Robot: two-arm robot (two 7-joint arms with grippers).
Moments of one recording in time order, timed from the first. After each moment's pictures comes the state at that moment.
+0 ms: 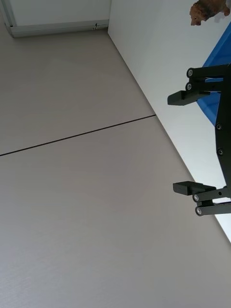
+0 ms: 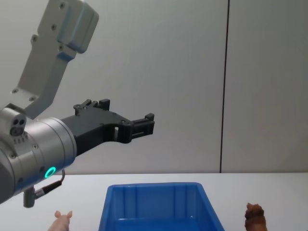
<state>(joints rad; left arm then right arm) -0.24 0.38 0.45 -1.63 -0.20 0.01 -0.01 0.08 0.24 -0.26 -1.45 0.08 0.33 0.04</state>
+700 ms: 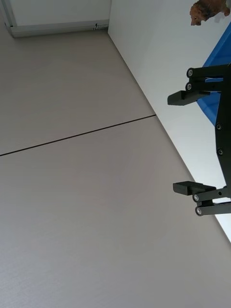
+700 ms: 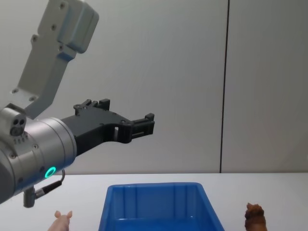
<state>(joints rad) -0.24 0.38 0.45 -1.63 -0.20 0.01 -0.01 0.09 0.23 -0.26 -1.44 0.07 0.34 0.05</state>
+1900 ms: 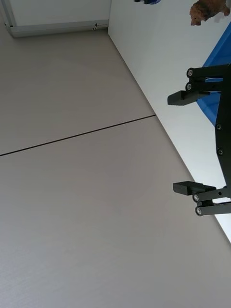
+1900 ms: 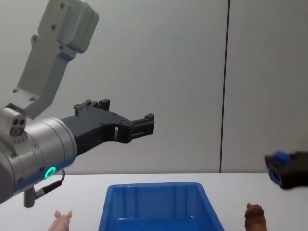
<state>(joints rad) -0.24 0.38 0.45 -1.63 -0.20 0.01 -0.01 0.09 0.26 -0.24 -1.58 0.04 0.12 0.13</state>
